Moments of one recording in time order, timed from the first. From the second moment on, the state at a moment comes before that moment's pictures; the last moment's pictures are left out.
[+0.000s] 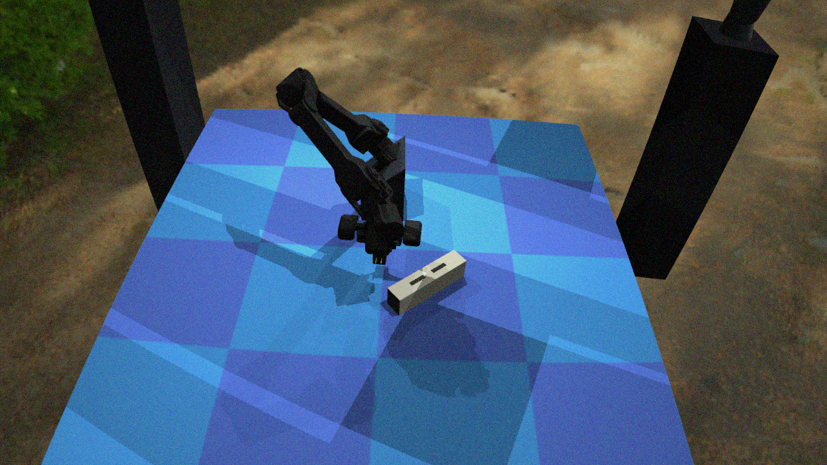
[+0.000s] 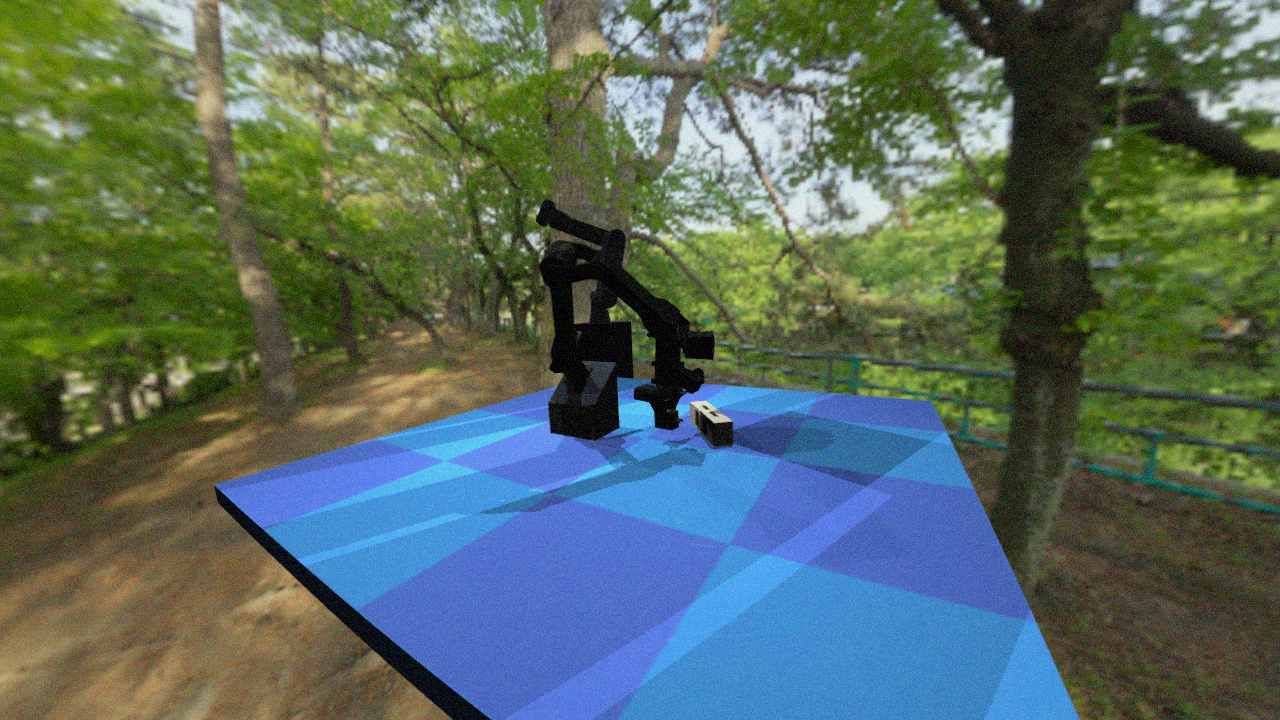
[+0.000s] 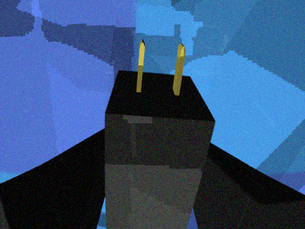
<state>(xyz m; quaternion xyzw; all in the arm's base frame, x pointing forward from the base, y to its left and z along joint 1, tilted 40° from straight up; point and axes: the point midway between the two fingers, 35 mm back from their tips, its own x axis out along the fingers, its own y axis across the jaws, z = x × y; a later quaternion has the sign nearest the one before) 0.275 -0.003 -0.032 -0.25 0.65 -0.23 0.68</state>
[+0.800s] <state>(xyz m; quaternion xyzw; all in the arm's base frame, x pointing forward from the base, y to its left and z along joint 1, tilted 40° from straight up) 0.241 0.012 -0.077 -0.42 0.68 -0.07 0.59</state>
